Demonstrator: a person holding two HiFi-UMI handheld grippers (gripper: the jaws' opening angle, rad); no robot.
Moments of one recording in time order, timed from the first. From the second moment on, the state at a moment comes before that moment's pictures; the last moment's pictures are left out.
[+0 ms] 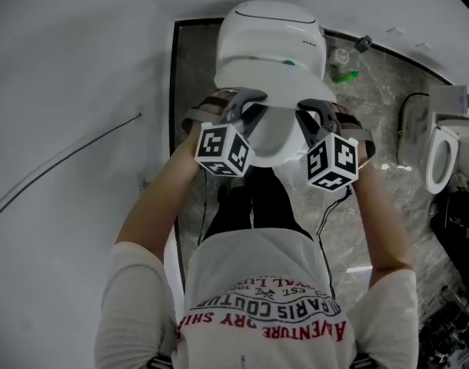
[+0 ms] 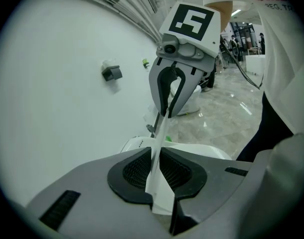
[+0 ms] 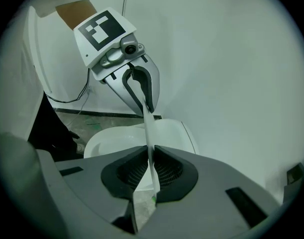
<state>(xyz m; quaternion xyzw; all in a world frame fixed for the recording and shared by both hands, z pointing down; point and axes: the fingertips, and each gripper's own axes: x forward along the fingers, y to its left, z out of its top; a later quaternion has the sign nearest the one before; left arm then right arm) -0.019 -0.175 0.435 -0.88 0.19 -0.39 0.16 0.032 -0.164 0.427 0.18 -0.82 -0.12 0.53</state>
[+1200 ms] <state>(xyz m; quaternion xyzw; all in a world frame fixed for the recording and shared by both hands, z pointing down) -0.024 -0.023 0.552 -0.87 0.22 -0.41 0.19 0.026 -0.012 0.548 0.20 -0.81 -0.14 0.53</state>
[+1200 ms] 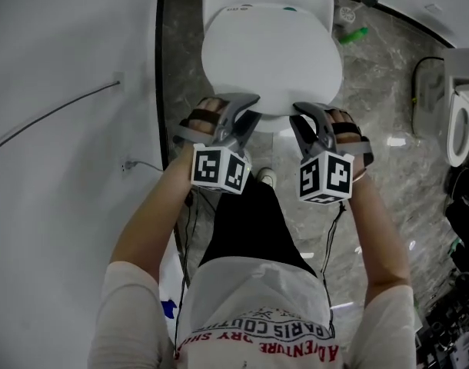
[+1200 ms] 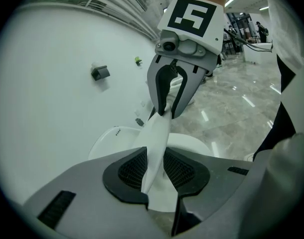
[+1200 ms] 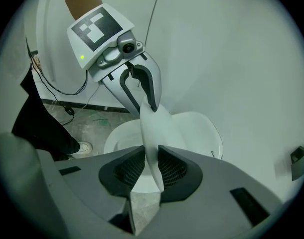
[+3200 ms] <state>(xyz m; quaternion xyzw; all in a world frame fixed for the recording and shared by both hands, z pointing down) -0.015 0.074 0.809 -0.82 0.18 -0.53 0.15 0.025 0.082 0.809 0.17 -0.79 -0.12 0.57</state>
